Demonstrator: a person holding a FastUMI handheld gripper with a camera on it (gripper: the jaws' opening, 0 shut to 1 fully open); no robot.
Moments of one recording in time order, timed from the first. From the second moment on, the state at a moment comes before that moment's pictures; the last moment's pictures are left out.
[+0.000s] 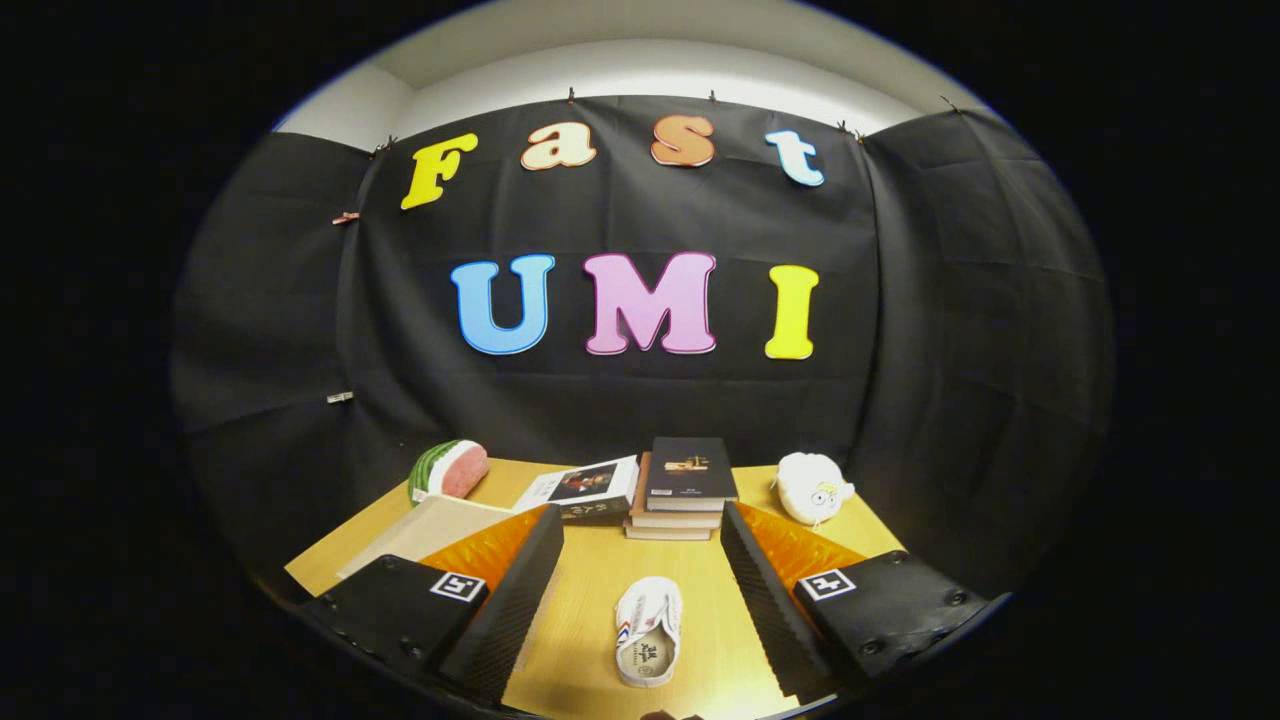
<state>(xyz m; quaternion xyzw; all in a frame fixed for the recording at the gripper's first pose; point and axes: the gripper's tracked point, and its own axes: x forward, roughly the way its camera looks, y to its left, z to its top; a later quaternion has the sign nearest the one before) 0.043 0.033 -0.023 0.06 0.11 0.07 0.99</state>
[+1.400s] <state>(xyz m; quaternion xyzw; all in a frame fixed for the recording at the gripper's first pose) 0.027 0.211 -0.211 0.35 0.47 0.34 0.74</state>
